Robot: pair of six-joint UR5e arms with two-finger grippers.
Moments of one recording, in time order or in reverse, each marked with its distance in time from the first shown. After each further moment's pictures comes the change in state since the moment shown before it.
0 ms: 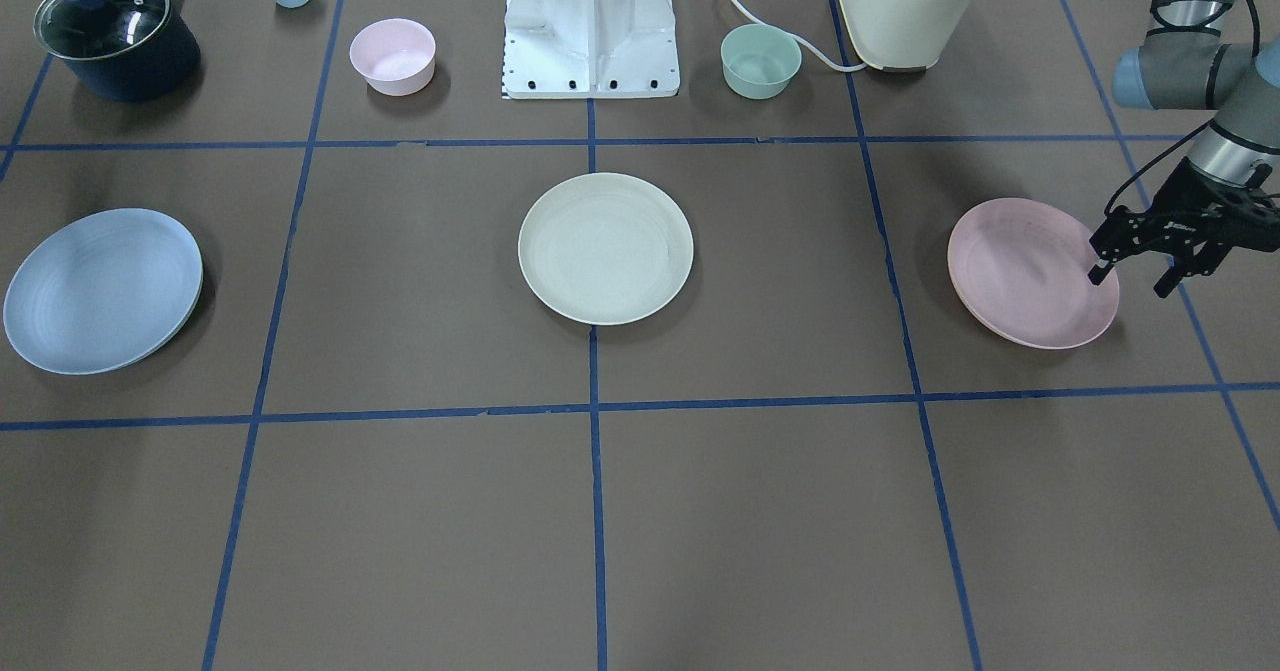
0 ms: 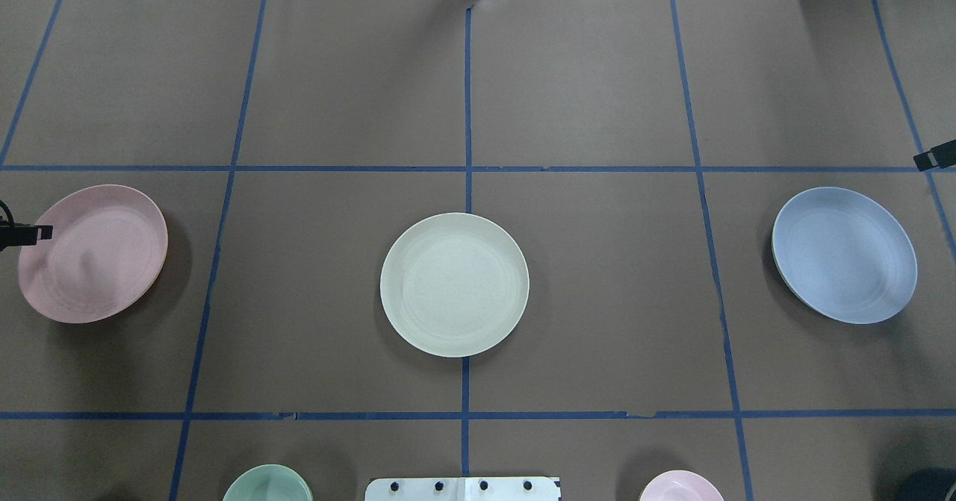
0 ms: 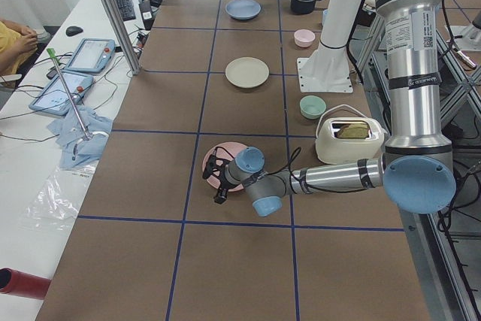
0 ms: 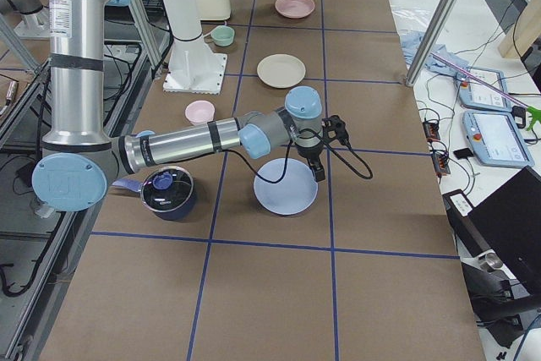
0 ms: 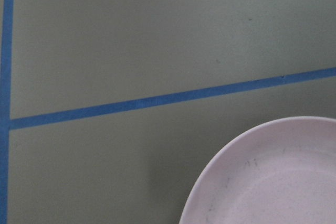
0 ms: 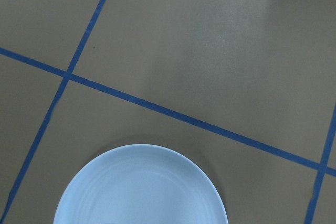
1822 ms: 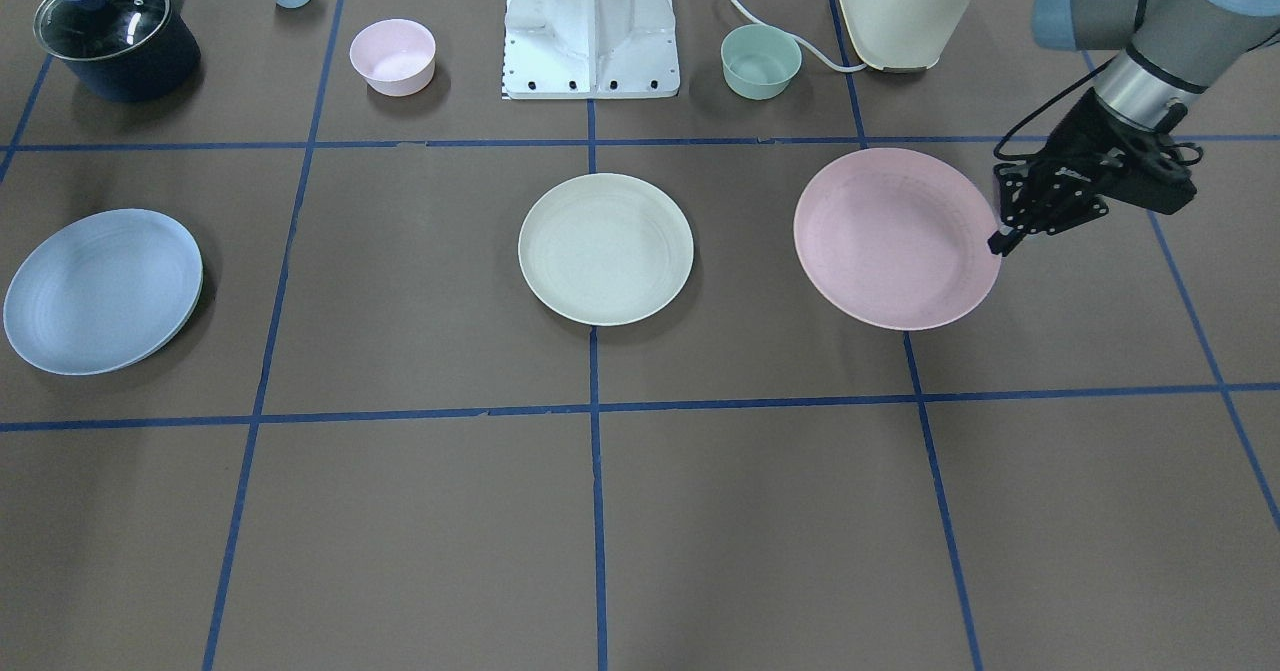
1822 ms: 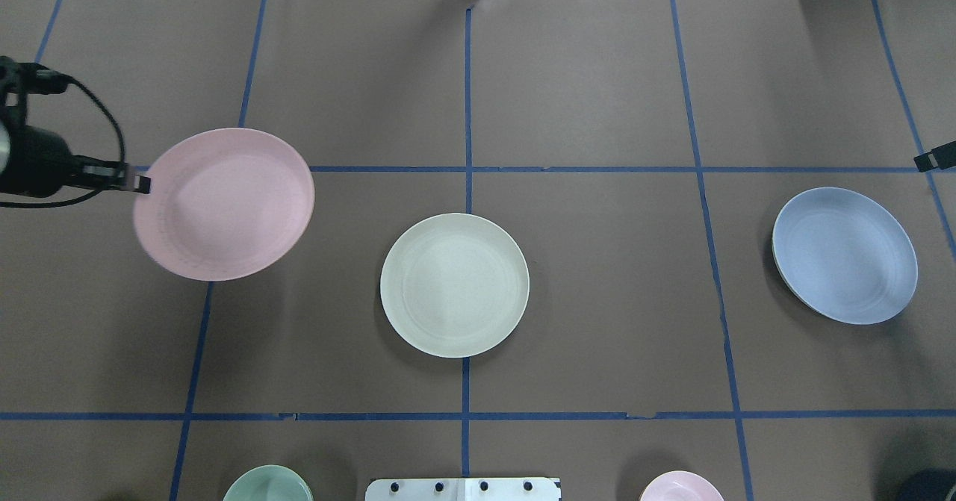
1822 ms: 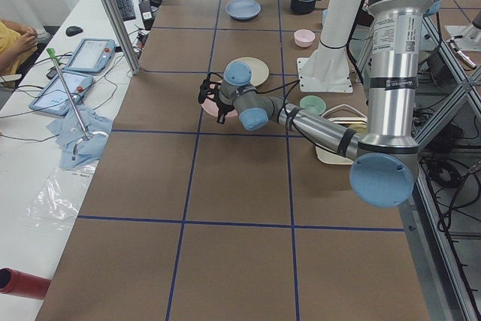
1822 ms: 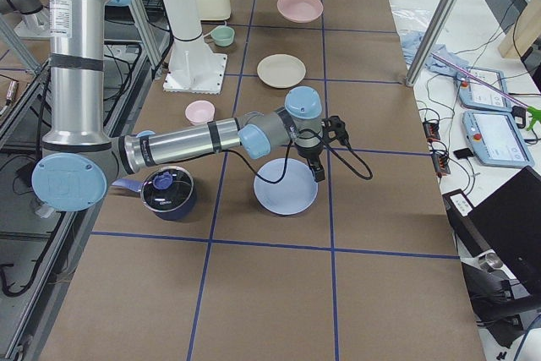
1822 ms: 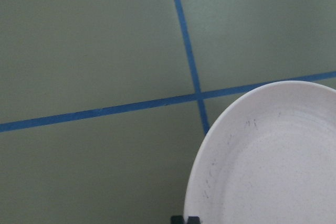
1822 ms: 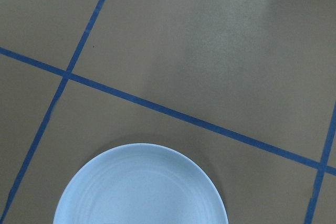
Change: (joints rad) left arm 0.073 -0.209 -0.520 0.650 -0.113 -0.200; right arm 0.000 -0.002 0.000 0.000 0.001 0.001
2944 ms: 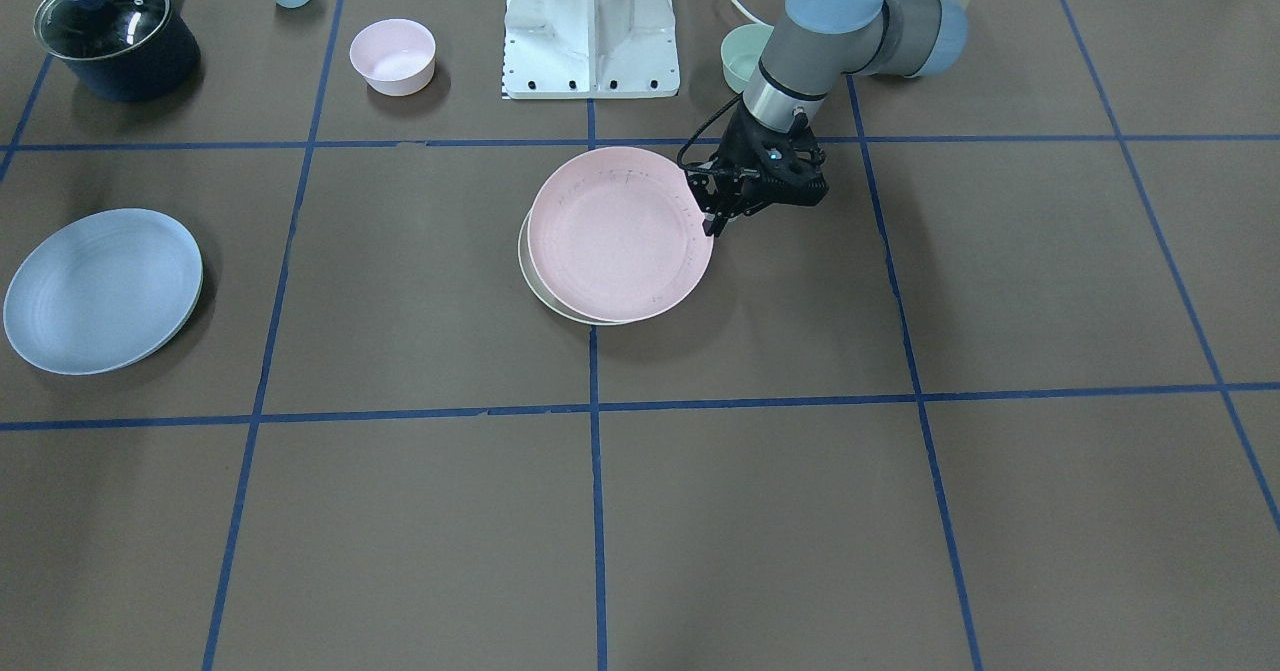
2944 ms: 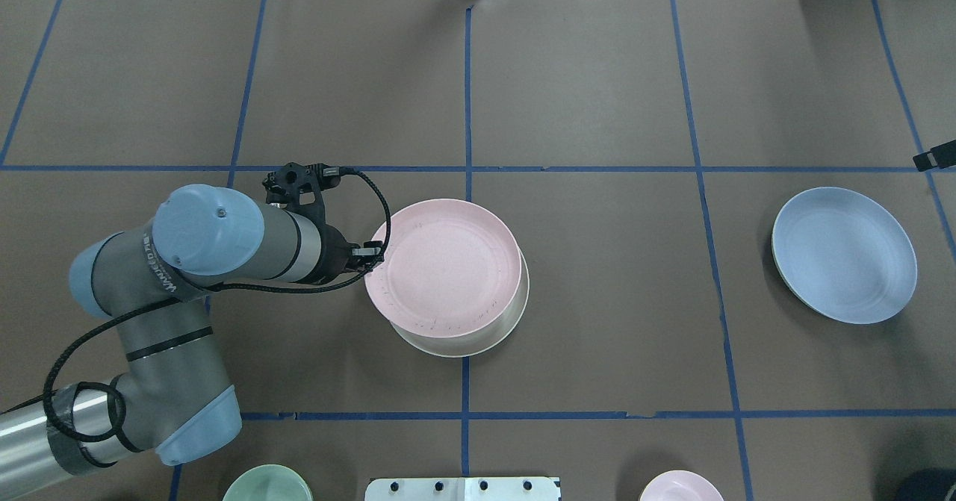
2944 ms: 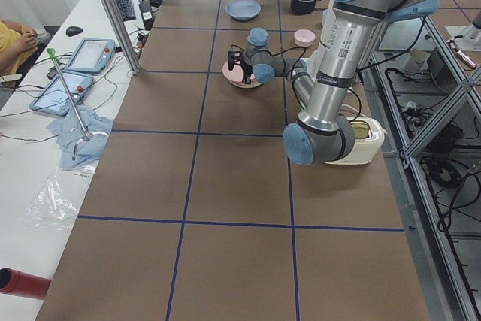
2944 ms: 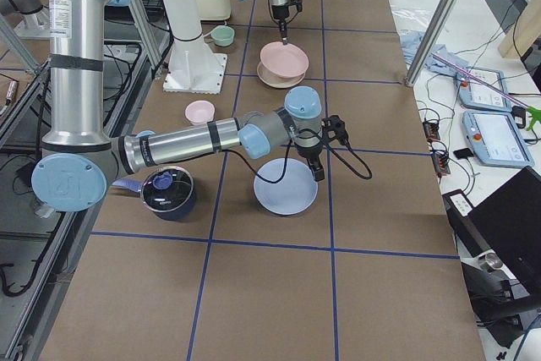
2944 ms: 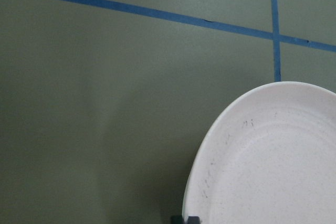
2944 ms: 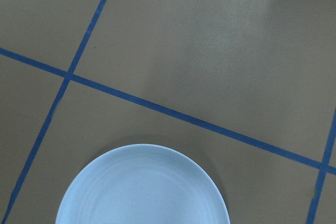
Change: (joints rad) left arm 0.432 -0.365 0.115 0.210 0.323 -0.419; right arm 0.000 0.000 0.003 0.000 0.002 0.005
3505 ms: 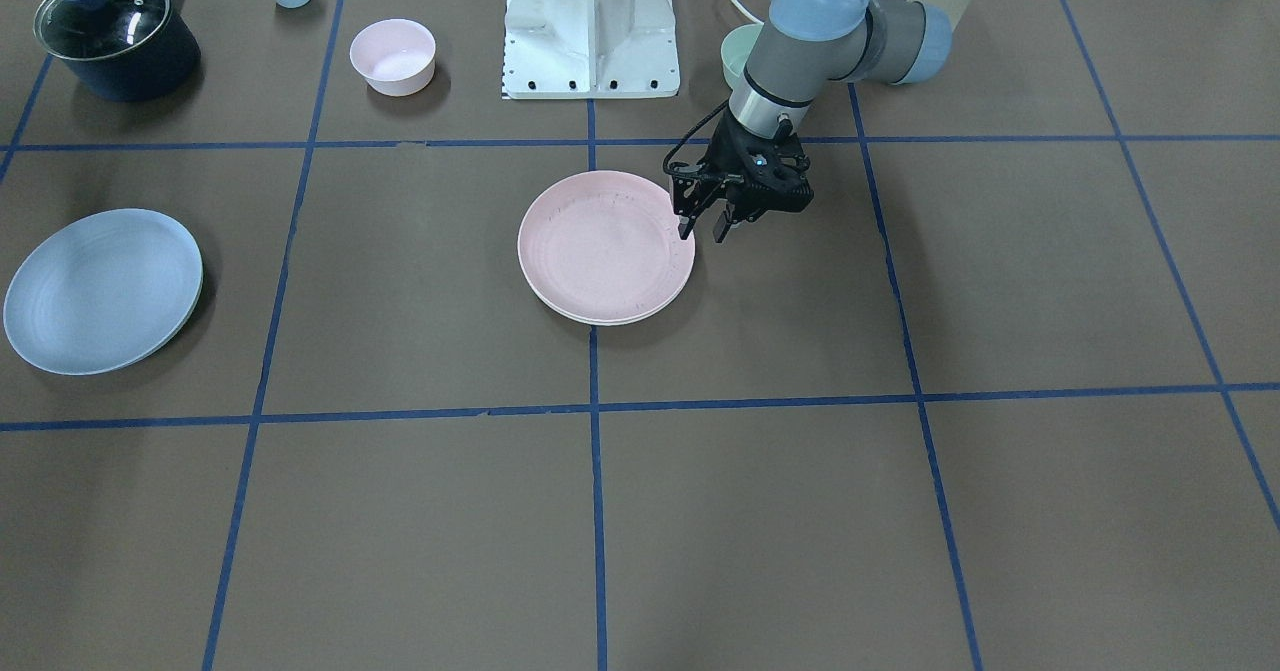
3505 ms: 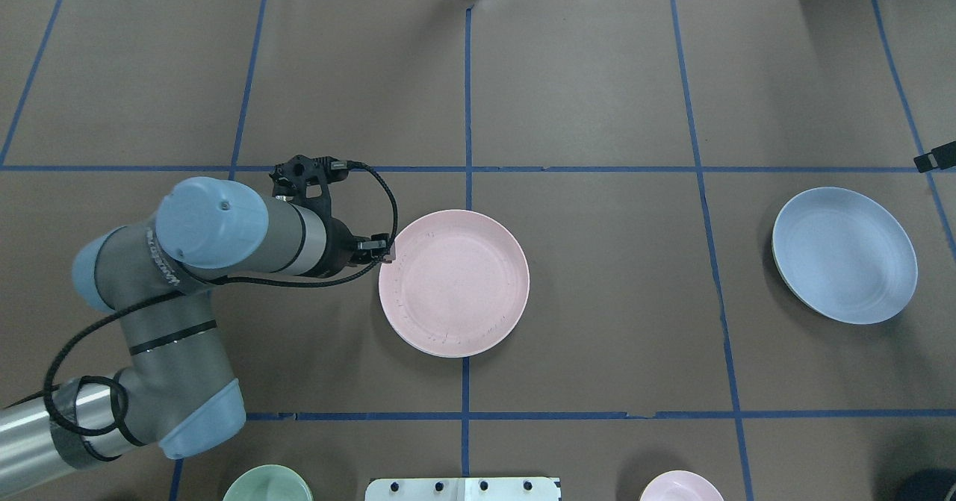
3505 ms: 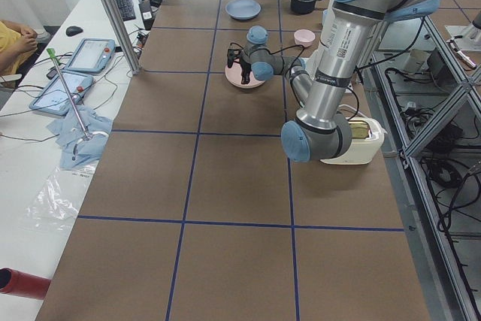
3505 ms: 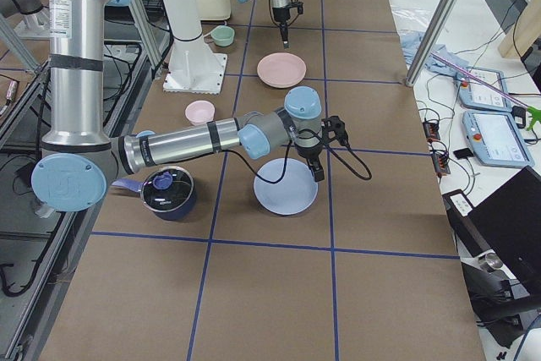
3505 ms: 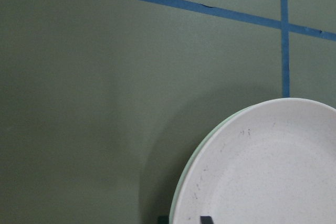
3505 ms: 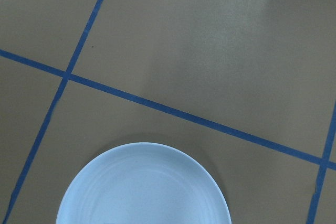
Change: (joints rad) left arm -0.033 0.002 -0.034 0.012 -0.009 0.090; right arm -0.003 -0.005 0.000 0.002 0.000 0.026
